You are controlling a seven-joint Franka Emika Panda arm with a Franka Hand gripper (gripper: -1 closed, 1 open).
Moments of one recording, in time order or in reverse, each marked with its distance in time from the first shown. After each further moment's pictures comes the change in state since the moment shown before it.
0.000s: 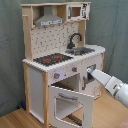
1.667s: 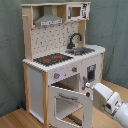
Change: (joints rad) arm -0.008 -0.276 -0.003 0.216 0.072 0.080 0.407
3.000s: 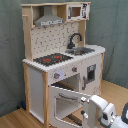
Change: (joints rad) arm -0.037 -0.147 0.000 0.084 0.146 0.146 0.350
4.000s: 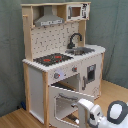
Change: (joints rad) arm -0.105 -0.044 0.000 -0.014 0.078 0.209 0.159
